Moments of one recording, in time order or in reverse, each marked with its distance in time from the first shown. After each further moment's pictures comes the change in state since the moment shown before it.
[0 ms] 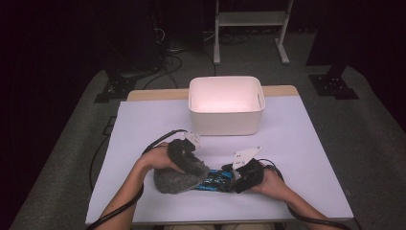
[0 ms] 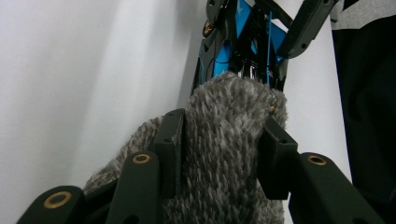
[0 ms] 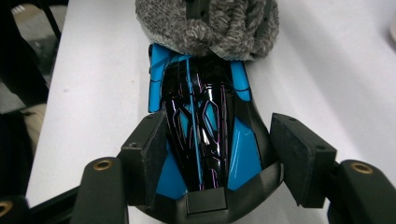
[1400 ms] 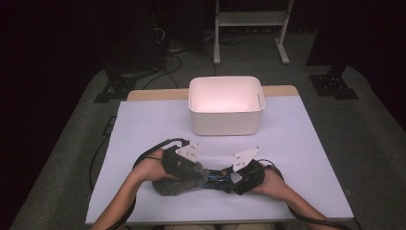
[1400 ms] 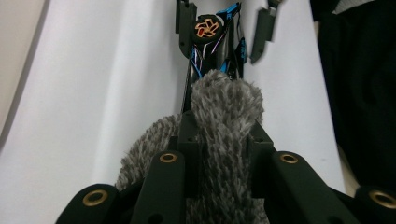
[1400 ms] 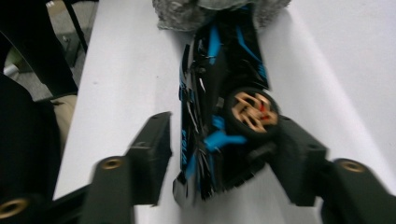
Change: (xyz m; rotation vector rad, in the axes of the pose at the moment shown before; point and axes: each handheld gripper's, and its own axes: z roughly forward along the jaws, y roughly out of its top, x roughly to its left) left arm -0.058 0.009 -0.021 -0.005 0.179 0.223; right arm 0.001 0.001 -0.003 0.011 0.087 -0.025
